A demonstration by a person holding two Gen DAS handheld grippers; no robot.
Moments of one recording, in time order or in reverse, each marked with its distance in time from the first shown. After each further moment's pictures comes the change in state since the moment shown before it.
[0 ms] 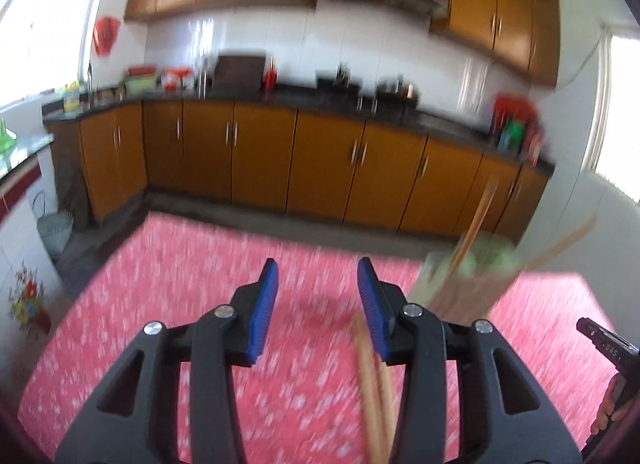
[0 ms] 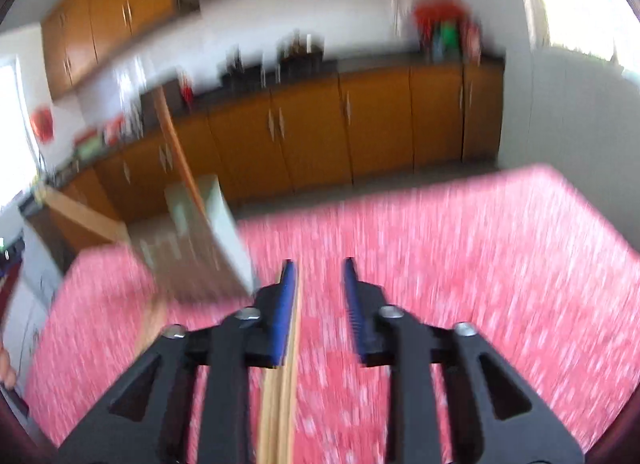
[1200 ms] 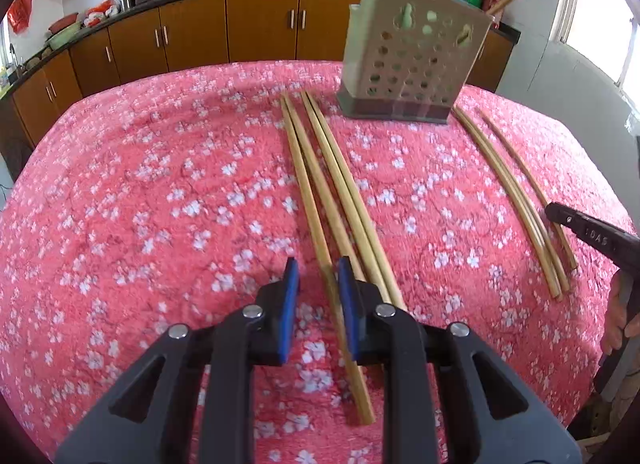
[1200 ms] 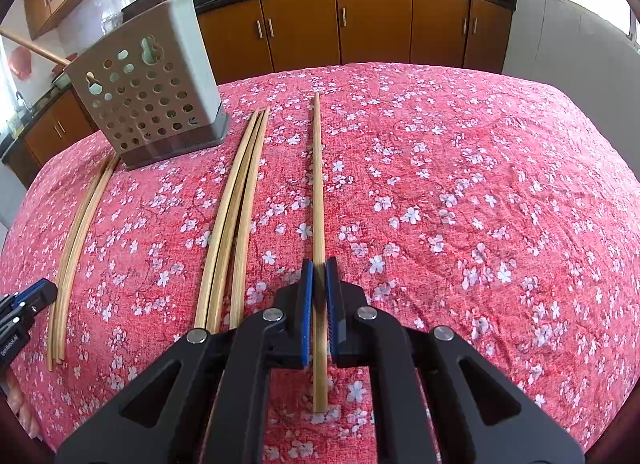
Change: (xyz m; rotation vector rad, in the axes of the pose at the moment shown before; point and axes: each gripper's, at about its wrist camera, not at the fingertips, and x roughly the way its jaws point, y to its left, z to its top) left arm 0.044 -0.056 -0.147 0.198 0.363 -0.108; right arm 0.039 0.009 -0.076 -0.042 0.166 -0.097
